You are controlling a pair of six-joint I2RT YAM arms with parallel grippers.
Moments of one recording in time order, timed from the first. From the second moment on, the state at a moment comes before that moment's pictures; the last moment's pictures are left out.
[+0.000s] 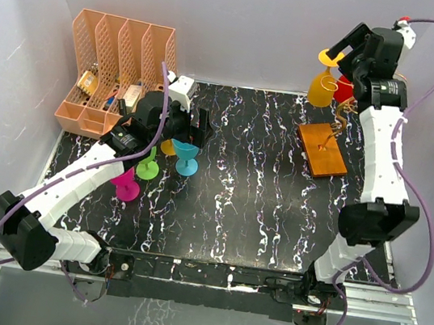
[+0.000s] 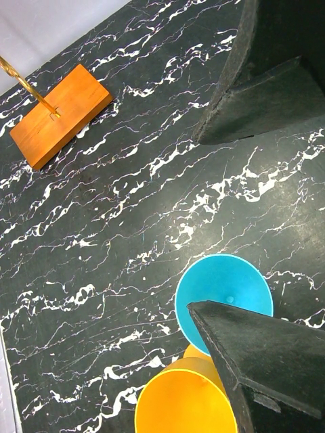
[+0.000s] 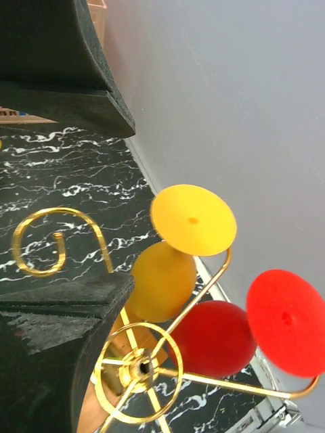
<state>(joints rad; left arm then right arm) -0.58 1.27 1.16 -0.25 0.03 -0.24 0.03 1.72 2.09 -0.66 0.16 0.60</state>
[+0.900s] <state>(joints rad) -0.58 1.27 1.16 -0.25 0.04 -0.24 0.01 1.96 2.24 -0.63 0.21 0.60</state>
